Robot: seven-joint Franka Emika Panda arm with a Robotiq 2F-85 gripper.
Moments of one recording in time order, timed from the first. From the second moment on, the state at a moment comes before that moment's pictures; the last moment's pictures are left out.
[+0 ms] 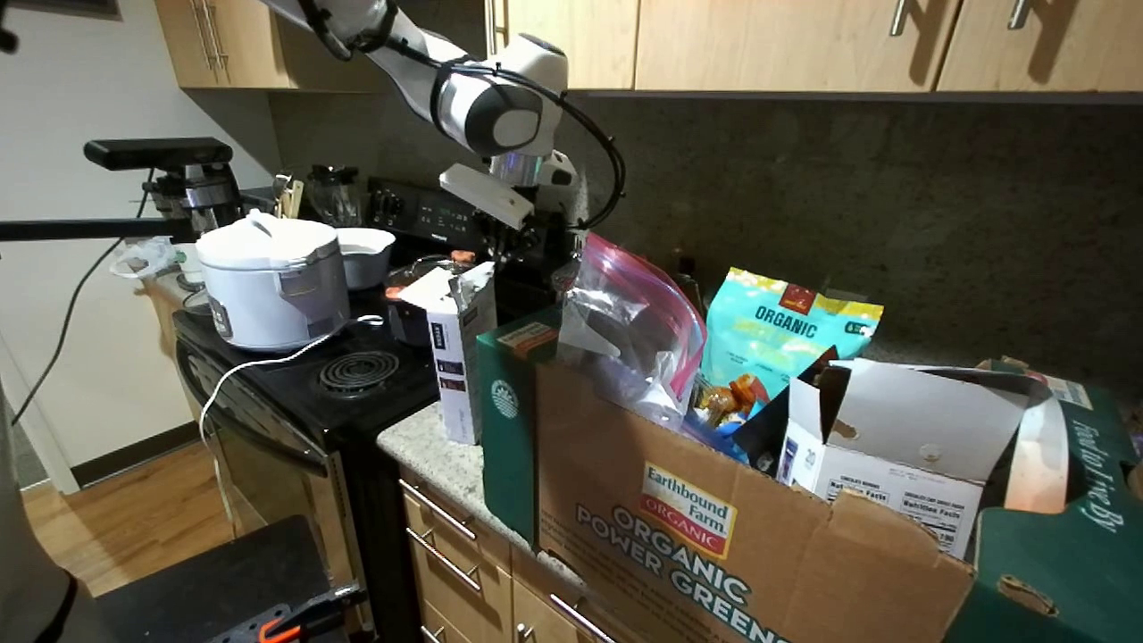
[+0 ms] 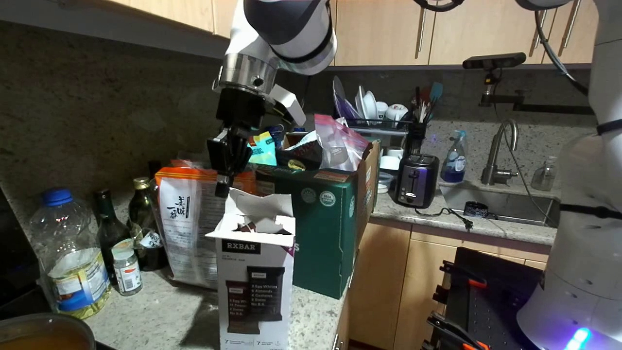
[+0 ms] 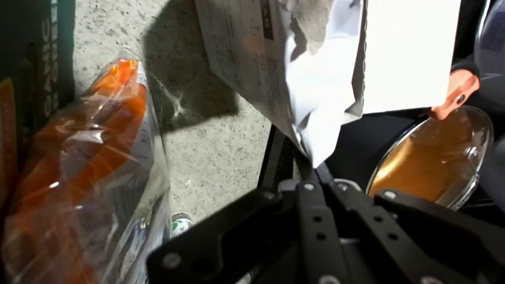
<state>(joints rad) 0.17 0.17 0.24 -1.89 0.37 2.20 -0.23</state>
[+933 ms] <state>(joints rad) 0.13 0.17 0.24 -1.92 0.58 2.20 -0.43</state>
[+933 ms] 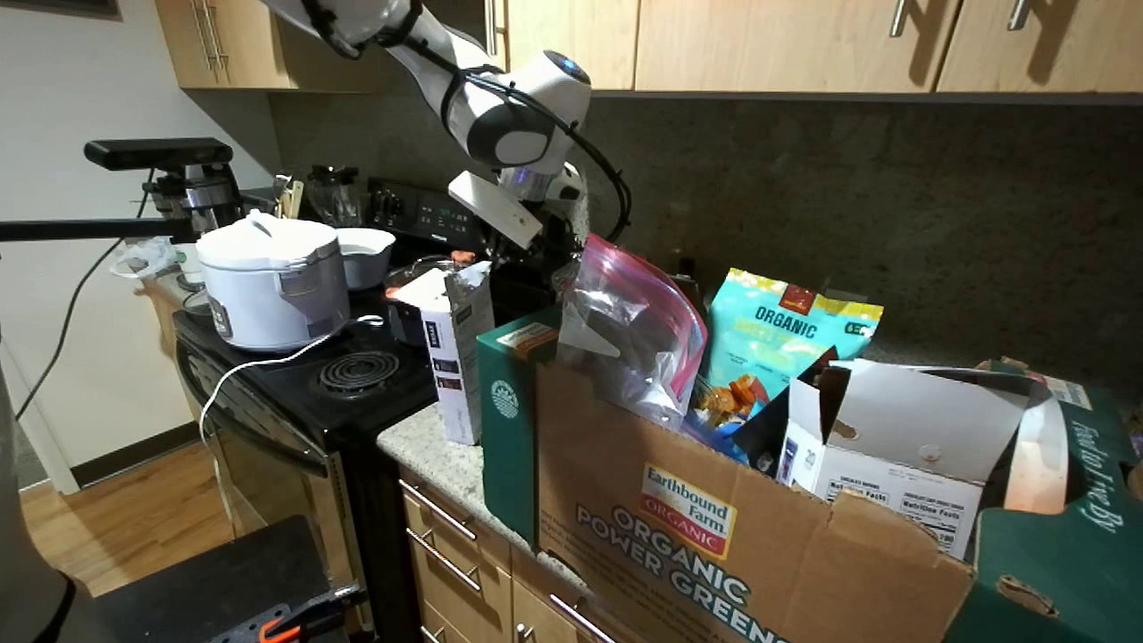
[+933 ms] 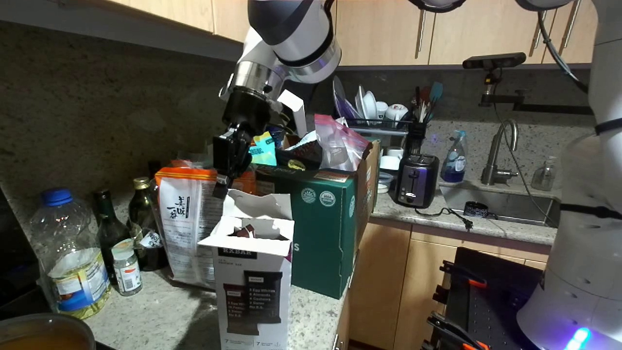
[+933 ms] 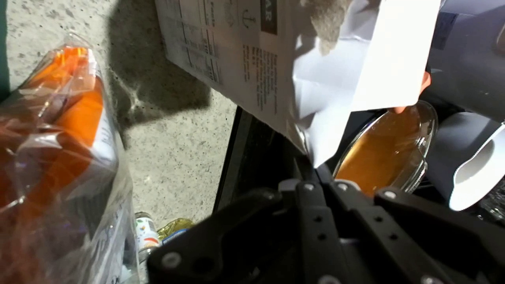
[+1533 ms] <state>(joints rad) 0.13 0.17 0.24 -1.93 0.62 2.20 -0.47</state>
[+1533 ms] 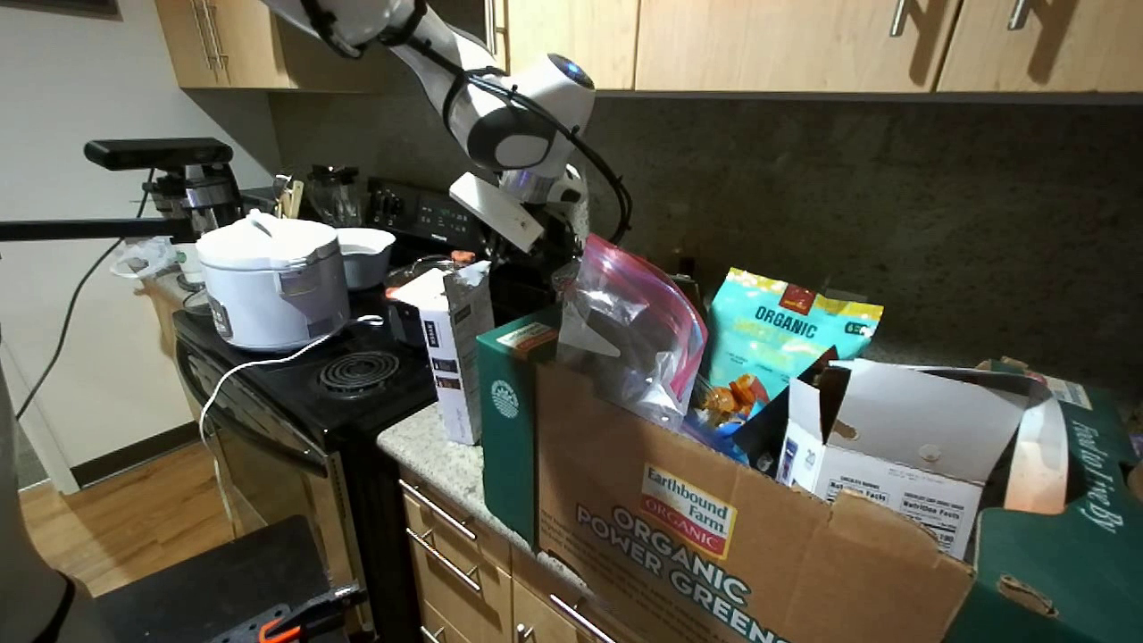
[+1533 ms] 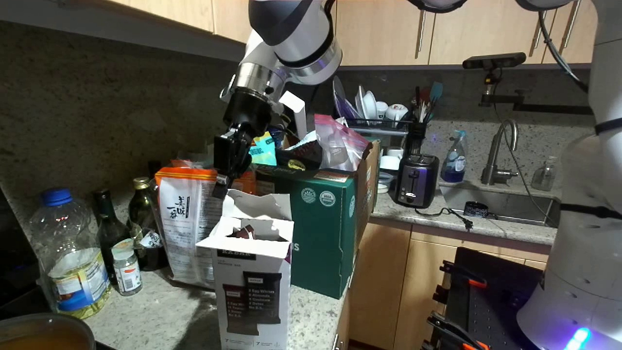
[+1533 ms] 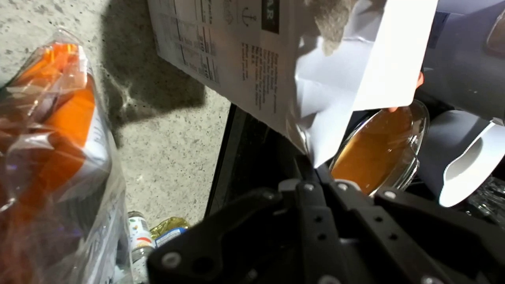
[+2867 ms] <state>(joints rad) 0.19 0.05 0.25 -1.94 0.55 2.20 -0.44</state>
